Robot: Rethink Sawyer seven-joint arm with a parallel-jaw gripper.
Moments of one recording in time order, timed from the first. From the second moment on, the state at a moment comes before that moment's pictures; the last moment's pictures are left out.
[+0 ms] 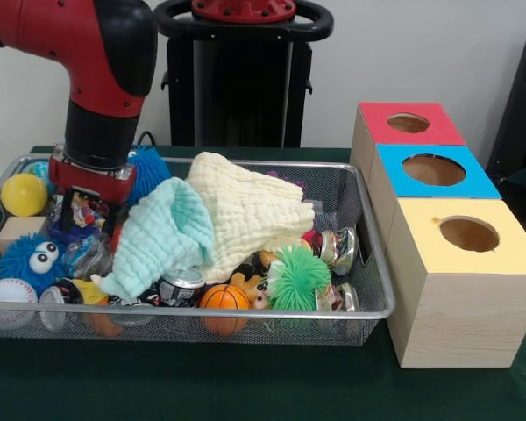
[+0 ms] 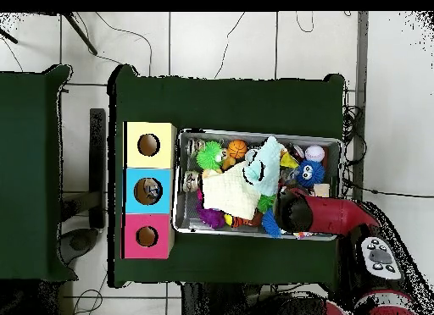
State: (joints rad) arm -0.51 -0.45 -0.07 1.57 -0.52 0.23 1.81
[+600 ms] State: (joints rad) arm -0.51 -0.46 -0.06 1.57 -0.52 0.23 1.81
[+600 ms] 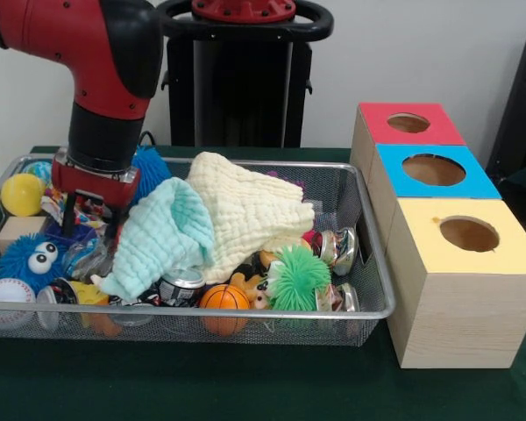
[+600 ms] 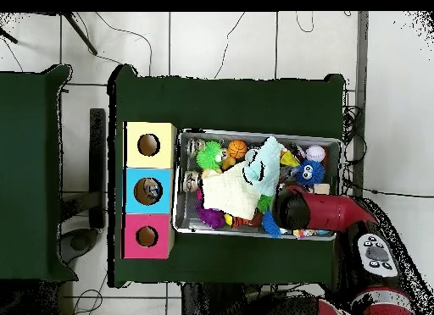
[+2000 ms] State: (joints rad) arm -0.44 -0.54 -0.03 1.55 -0.50 0.23 1.81
